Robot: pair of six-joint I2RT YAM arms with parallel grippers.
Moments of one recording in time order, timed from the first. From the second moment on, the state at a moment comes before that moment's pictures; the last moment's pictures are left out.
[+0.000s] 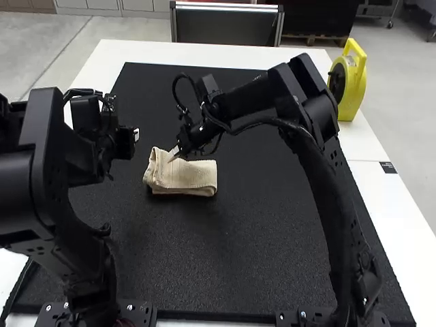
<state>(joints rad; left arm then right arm) 0.29 1.25 0.38 0.46 0.37 0.07 0.70 2.31 1.72 -0.33 -0.81 0.11</state>
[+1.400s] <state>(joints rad) 0.01 0.98 0.38 0.39 -0.02 0.02 0.00 1.28 1.09 -0.13 -0.68 0.14</state>
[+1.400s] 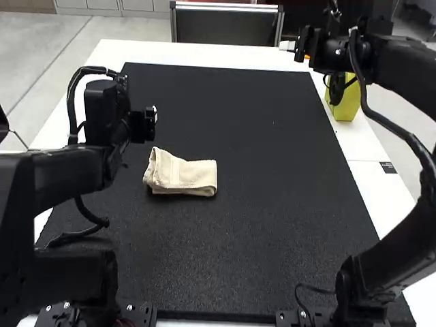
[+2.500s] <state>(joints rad) -0.06 0.34 0.12 0.47 -0.34 0.19 -0.23 0.45 0.35 0.22 -0.40 0.14</state>
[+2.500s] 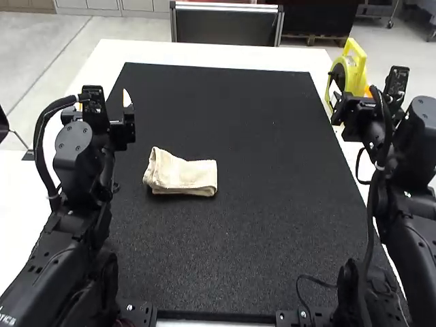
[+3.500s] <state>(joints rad) -0.07 0.01 0.01 0.31 -0.27 0.18 -0.28 0.01 0.09 0.18 -0.33 0.13</state>
